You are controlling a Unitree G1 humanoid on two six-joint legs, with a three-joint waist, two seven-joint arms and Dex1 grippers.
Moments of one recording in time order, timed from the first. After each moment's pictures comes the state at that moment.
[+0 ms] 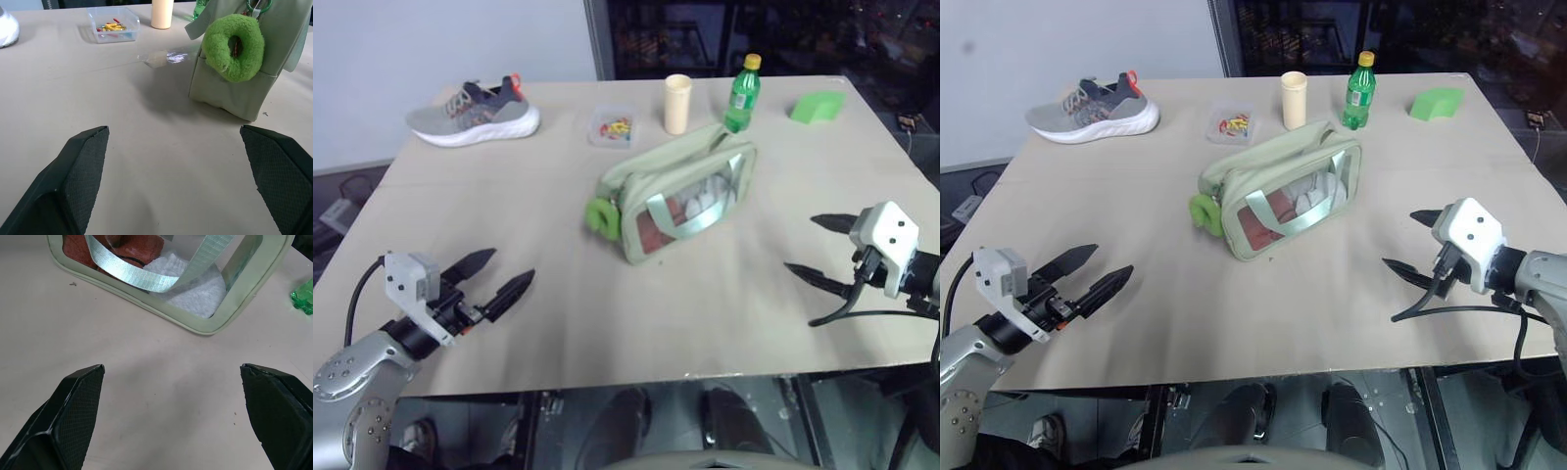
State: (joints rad) left arm 0.28 0.64 0.54 -0.36 -0.69 0.35 -0.79; right arm -0.04 -0.92 -0.28 -0.48 0.42 0.50 0.89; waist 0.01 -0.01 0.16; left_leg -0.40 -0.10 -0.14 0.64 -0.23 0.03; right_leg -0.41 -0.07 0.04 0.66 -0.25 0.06
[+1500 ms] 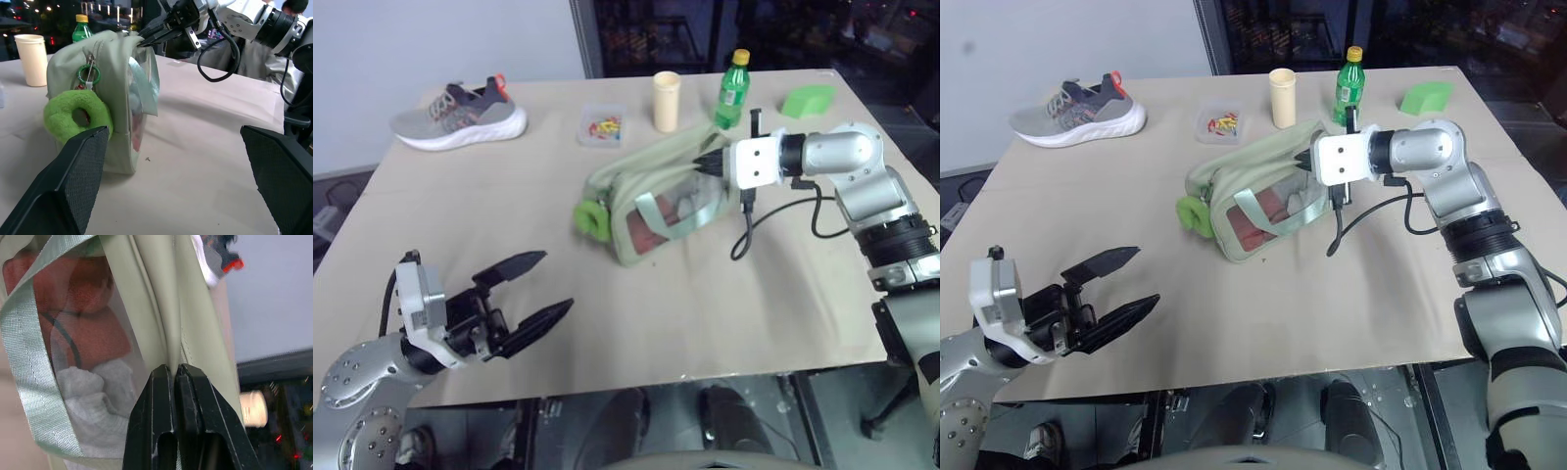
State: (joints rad) left arm 0.31 0.62 0.50 -0.54 -0.85 0.28 -1.03; right arm -1.02 -0.60 0.29 0.41 -0.09 -0.27 1.07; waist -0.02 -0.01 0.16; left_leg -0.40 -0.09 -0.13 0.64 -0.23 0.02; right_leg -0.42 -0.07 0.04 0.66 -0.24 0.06
